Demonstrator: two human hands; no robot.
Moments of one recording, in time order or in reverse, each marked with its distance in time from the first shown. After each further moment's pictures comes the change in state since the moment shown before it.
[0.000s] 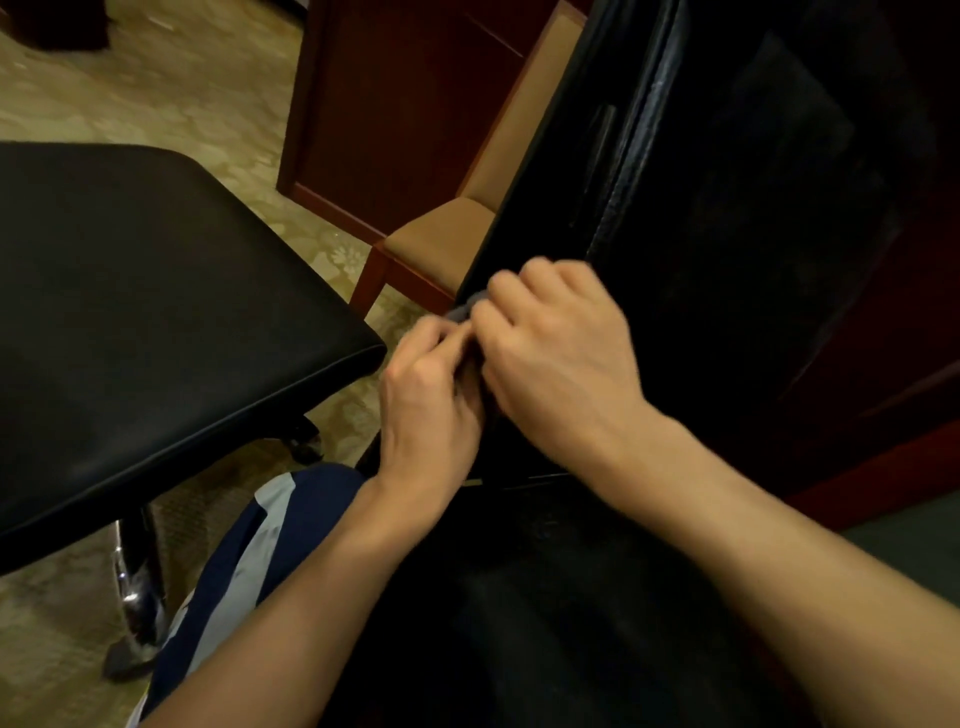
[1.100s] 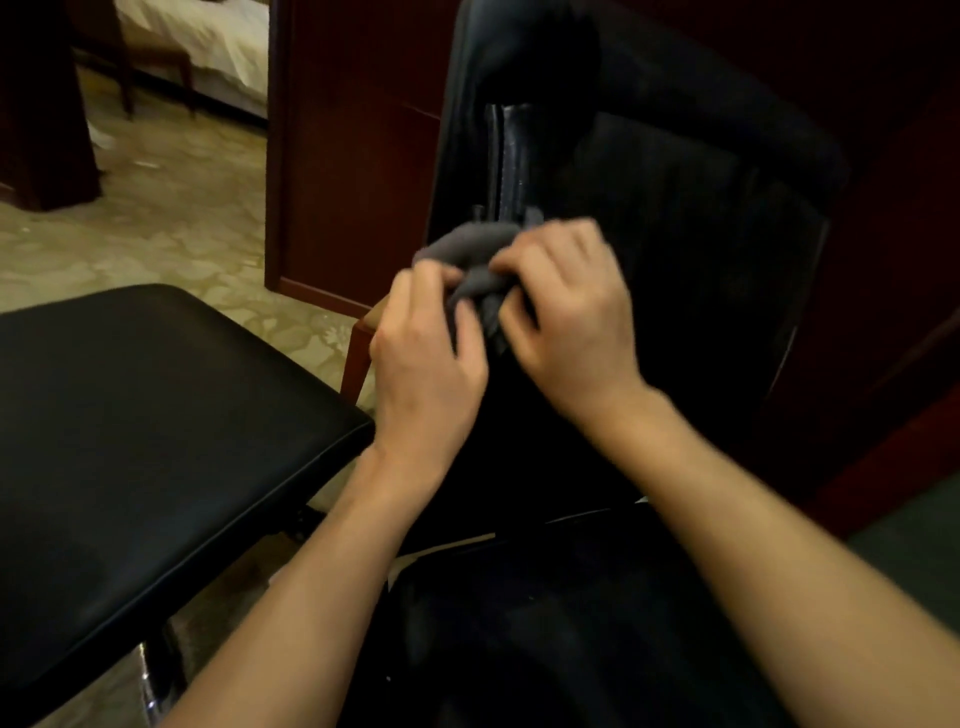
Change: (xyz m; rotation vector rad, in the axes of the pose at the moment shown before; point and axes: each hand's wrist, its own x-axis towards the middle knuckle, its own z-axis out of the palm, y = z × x) left_hand 0.083 0.047 0.012 -0.026 0.112 0.206; right_hand 0.010 0.076 0.016 0.338 0.394 0.358
